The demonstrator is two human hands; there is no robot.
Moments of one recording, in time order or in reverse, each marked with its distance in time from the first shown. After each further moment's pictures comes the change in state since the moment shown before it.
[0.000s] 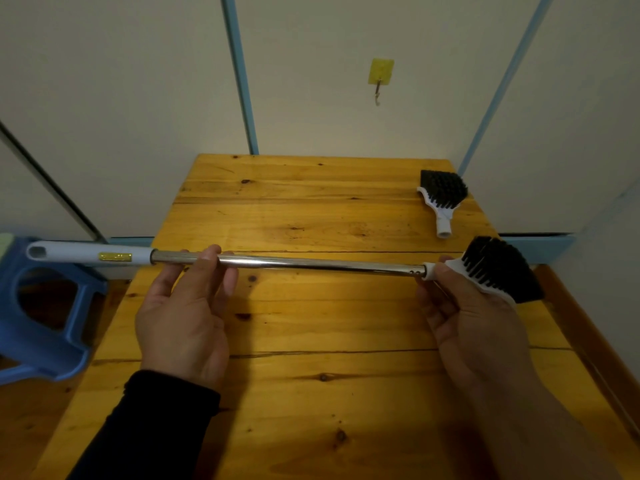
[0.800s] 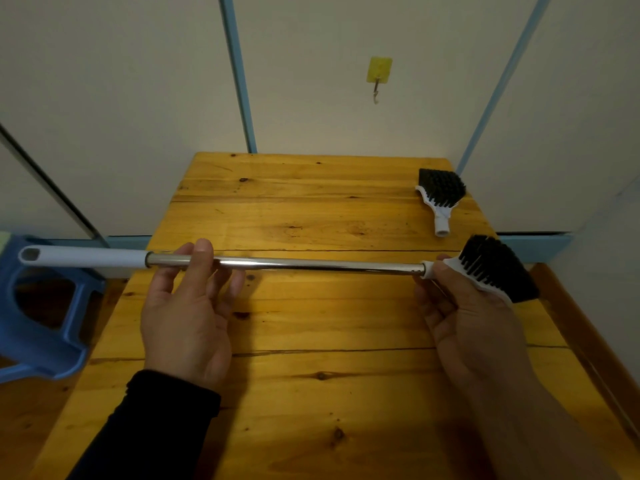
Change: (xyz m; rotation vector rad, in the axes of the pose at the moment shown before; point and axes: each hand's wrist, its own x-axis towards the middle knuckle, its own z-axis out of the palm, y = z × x) left_hand 0.000 -0.005 -0.001 0.008 -0.073 0.017; right_hand 0.000 0.000 -0.001 0.008 -0.001 0.005
